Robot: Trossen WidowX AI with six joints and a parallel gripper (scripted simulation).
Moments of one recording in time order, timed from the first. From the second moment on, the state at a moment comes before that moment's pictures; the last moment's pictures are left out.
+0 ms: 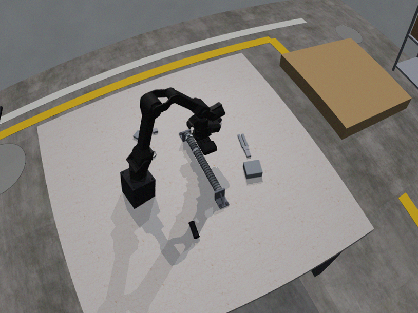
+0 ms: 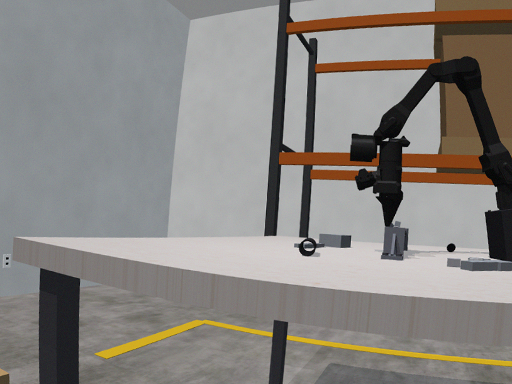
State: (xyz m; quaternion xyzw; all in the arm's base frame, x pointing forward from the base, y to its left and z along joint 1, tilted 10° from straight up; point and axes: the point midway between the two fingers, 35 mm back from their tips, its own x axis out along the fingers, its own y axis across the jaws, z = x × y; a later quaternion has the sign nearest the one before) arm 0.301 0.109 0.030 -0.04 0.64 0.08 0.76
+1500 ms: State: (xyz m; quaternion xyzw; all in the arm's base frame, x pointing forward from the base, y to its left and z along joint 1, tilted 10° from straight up) arm 0.307 0.071 0.028 -0.04 0.64 0.08 0.76
